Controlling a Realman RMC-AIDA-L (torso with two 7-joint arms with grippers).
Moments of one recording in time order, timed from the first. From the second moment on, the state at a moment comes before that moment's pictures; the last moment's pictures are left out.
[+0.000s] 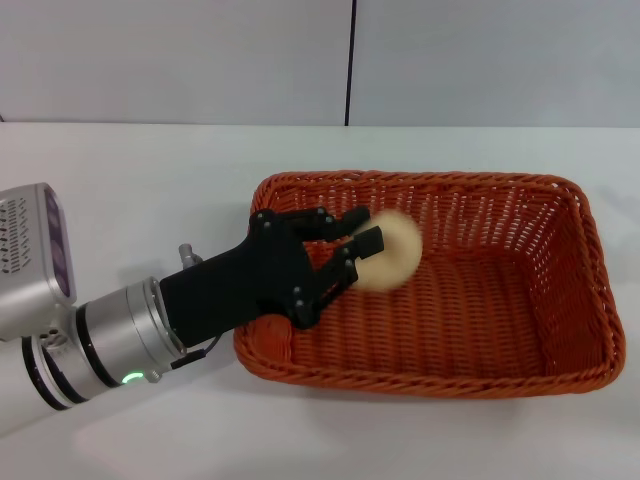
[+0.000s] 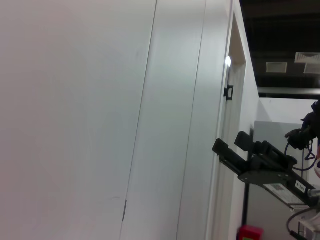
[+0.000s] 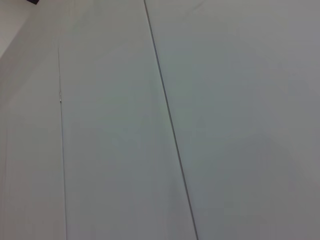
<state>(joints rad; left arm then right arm) -0.57 -2.07 0.19 -0.08 2.16 1.67 -0.61 0.21 2.07 -0.73 -0.43 -1.11 -1.85 0.96</state>
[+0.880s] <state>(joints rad) -0.19 -2.06 -0.34 0.06 2.15 1.75 -0.52 0.18 2.07 -0.42 -0.23 -1.11 -1.74 0.71</state>
